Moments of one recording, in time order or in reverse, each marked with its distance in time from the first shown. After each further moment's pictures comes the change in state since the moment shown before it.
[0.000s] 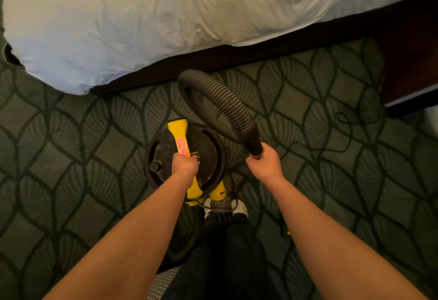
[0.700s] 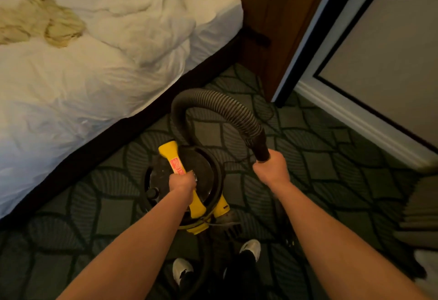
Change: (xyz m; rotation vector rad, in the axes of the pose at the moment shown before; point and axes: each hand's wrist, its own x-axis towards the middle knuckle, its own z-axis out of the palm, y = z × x) left_hand -0.185 0.088 0.187 0.020 -0.300 0.199; right_hand -0.074 0.098 -0.253 0.225 0.547 0.243
